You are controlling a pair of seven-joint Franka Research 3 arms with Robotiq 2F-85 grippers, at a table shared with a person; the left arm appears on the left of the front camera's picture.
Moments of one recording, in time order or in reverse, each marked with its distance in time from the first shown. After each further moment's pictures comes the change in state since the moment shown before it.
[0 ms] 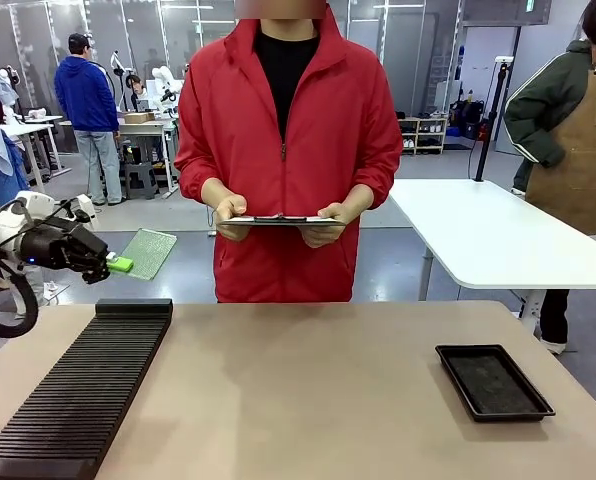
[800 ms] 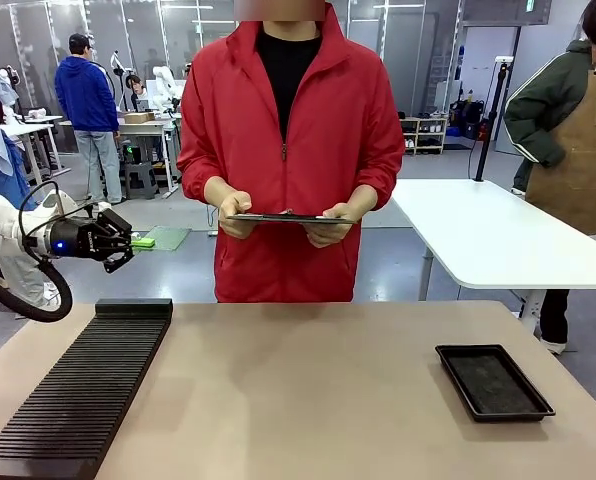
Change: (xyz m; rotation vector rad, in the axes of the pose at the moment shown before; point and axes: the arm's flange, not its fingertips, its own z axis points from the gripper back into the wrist) left arm 0.045 0.018 -0.008 -0.076 -0.087 0.273; right arm 0.000 0.000 0.000 0.000 0.000 0.000
